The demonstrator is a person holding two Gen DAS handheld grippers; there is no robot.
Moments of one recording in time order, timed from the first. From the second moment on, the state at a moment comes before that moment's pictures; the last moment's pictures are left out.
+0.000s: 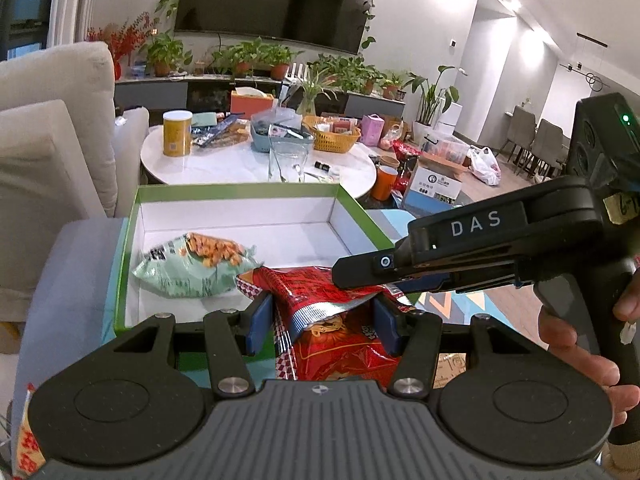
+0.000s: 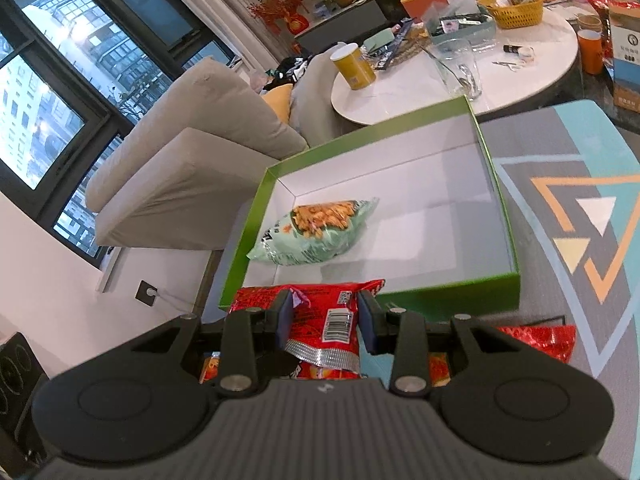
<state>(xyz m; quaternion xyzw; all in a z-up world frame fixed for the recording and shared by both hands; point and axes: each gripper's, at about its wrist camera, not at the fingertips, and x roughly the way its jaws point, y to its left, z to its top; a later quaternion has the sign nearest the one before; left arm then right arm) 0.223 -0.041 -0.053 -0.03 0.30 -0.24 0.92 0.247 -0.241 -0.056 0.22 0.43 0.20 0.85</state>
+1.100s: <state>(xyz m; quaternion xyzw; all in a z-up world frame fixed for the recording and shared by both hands) 0.293 -0.027 -0.044 -0.02 0.28 -0.24 0.93 0.311 -0.227 -0.040 0.22 0.41 0.22 0.86</state>
